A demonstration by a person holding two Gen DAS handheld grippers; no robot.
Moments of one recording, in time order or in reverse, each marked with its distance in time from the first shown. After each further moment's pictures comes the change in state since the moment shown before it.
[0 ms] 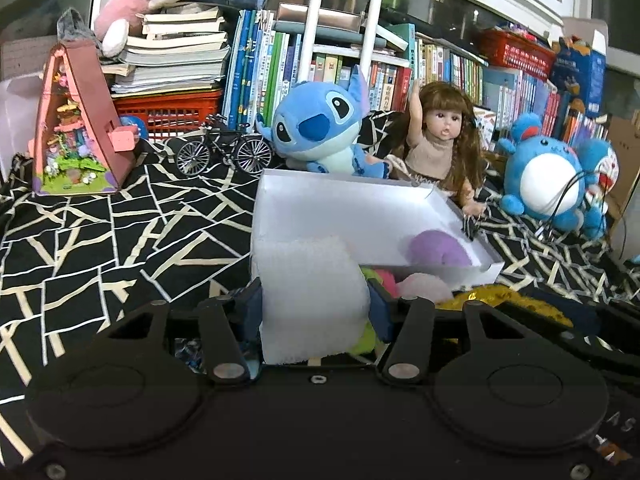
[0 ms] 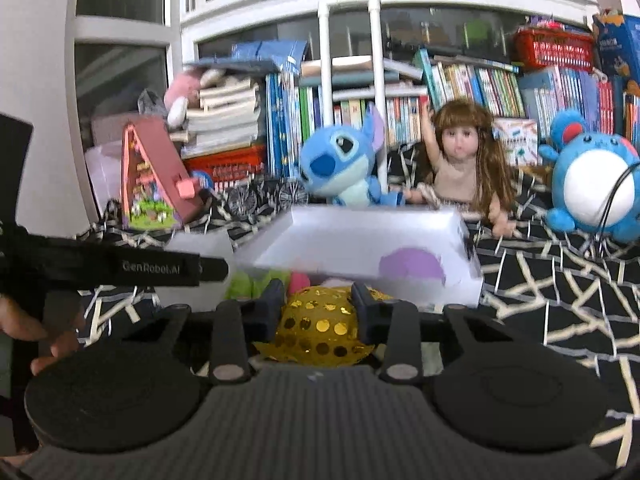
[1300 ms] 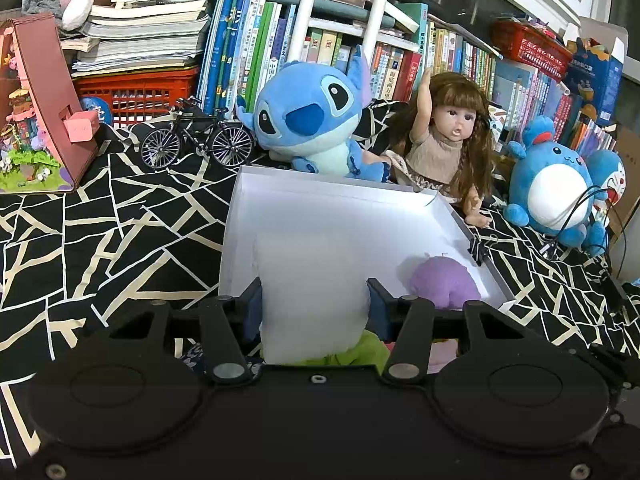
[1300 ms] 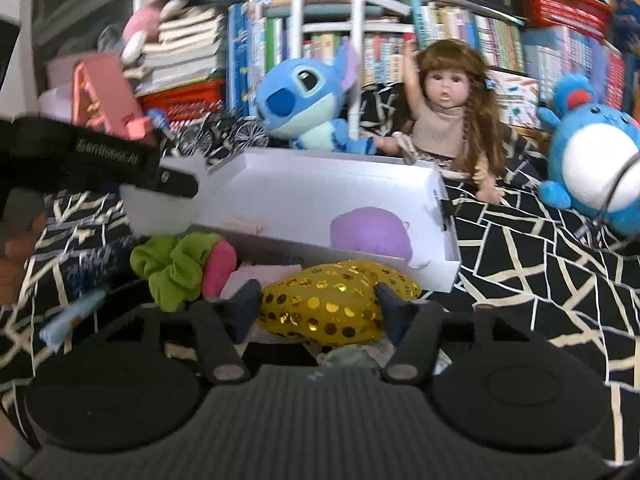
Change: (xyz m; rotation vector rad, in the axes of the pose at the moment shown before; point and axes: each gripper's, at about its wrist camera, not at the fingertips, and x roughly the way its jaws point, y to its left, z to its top) left arm 0.075 0.003 0.044 -0.039 0.086 -0.046; right arm 0.067 -0.038 -0.002 -0.039 0.185 -0.072
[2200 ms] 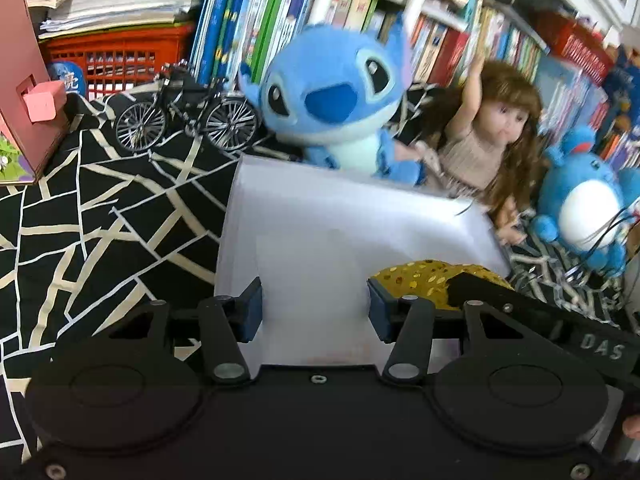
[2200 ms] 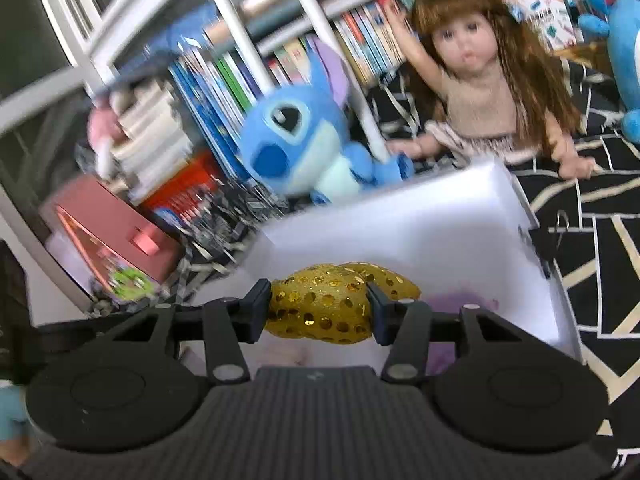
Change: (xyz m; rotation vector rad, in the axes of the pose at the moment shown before) left arm 0.095 0.023 0.047 -0.066 0.130 -0.002; right arm 0.115 -0.044 0.072 0.380 0.033 0.231
